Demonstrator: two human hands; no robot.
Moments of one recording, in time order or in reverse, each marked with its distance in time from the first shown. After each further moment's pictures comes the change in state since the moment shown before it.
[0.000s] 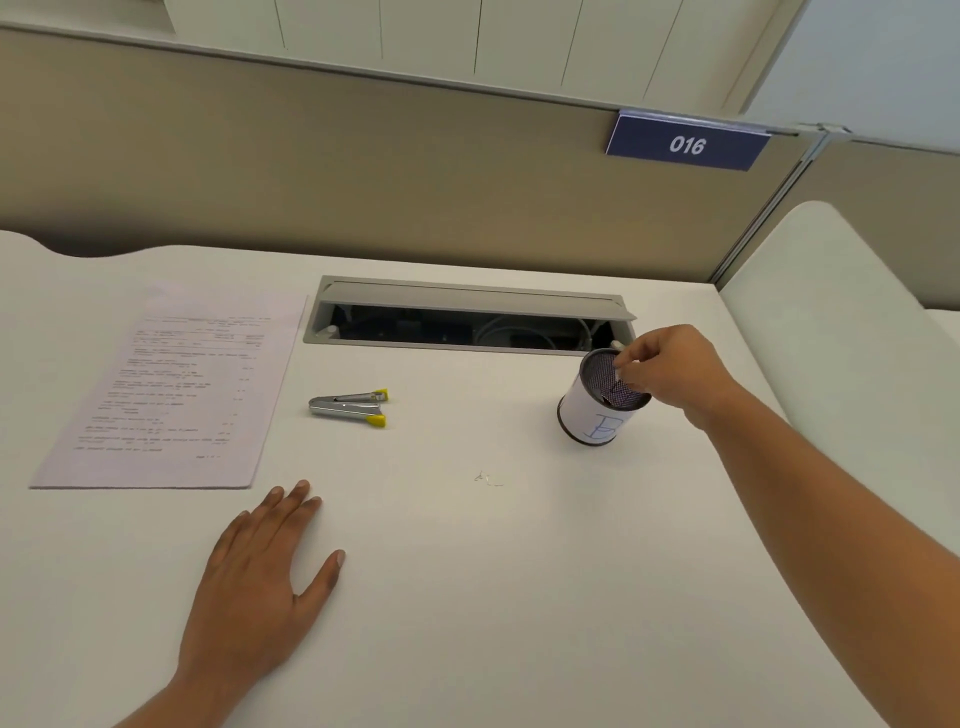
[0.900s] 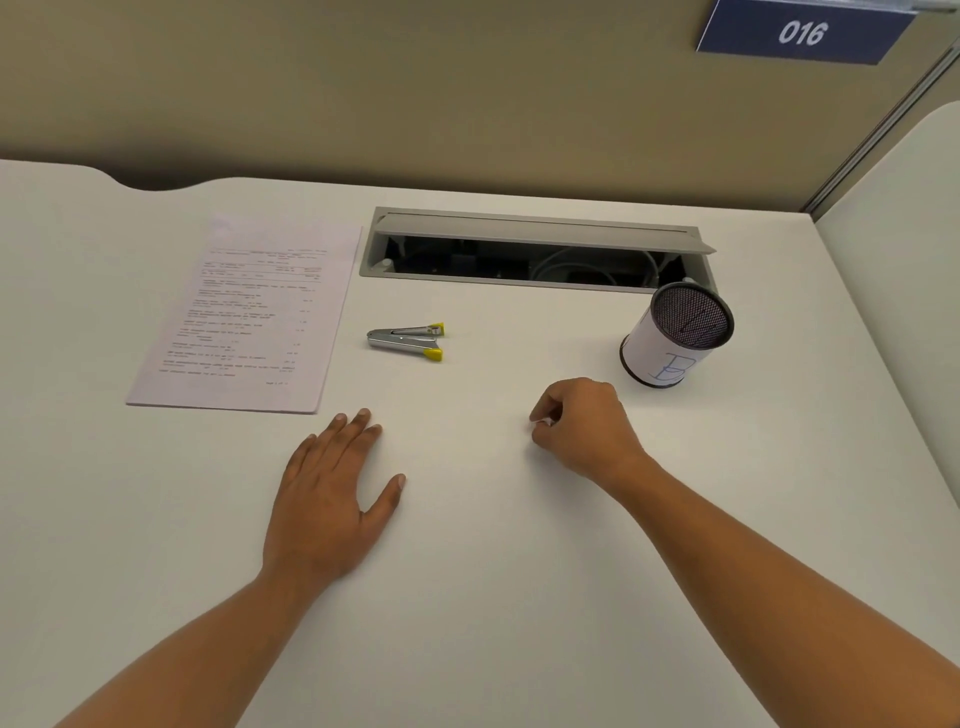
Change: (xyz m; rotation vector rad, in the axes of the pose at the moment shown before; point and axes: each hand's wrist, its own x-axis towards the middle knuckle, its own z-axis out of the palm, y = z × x) left_hand -0.001 0.001 0.001 0.063 -0.004 -0.029; right_hand -0.094 -0.003 0.147 -0.104 -0.247 -0.237
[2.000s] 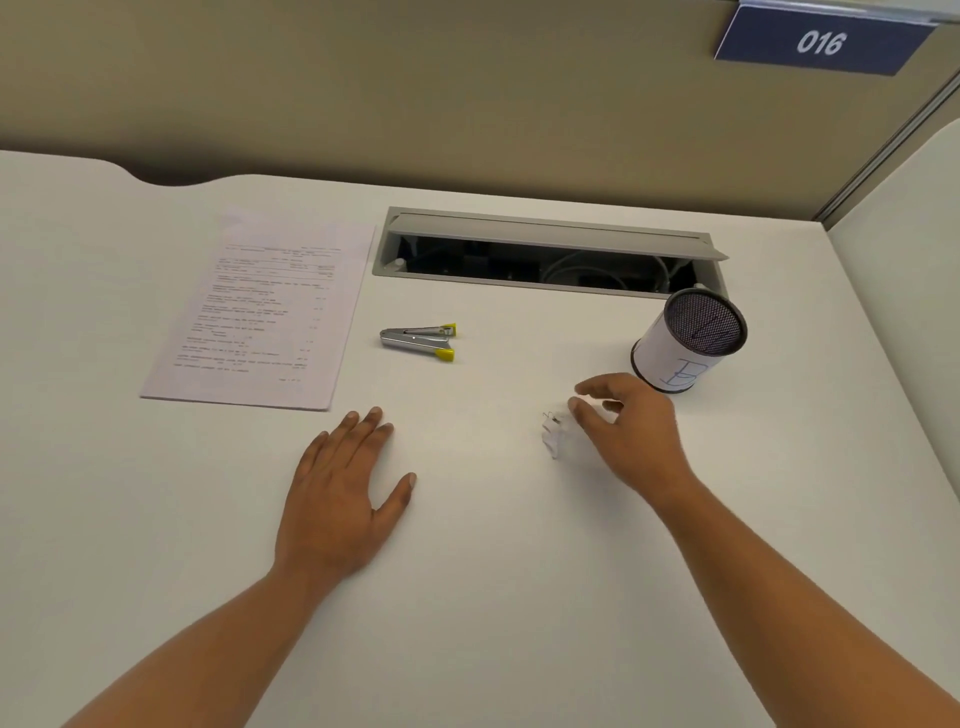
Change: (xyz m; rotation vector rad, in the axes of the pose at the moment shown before) left_hand 0.001 -0.001 0.000 0.012 0.001 0.006; right_hand -0.007 0.029 -0.008 0.269 0.248 -0.054
